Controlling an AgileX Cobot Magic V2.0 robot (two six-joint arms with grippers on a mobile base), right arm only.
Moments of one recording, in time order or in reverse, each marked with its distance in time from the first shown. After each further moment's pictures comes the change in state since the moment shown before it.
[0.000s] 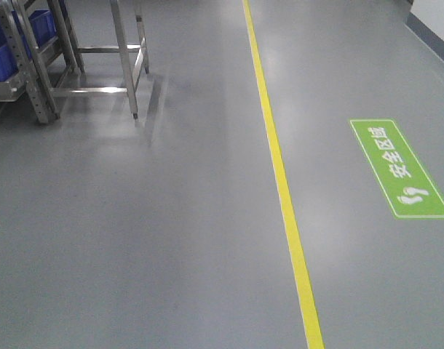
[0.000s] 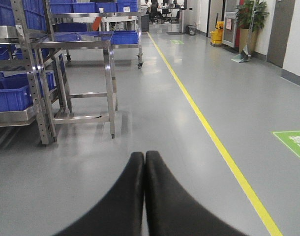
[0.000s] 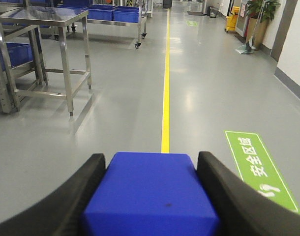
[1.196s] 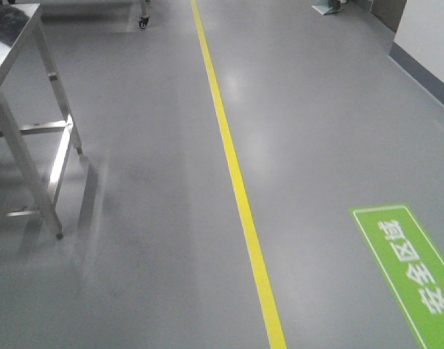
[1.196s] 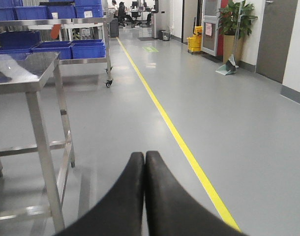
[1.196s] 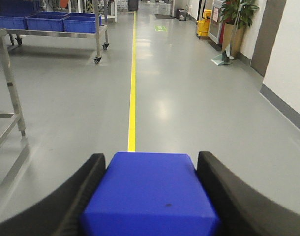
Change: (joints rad) arm -0.001 0.000 0.000 0.000 0.000 0.000
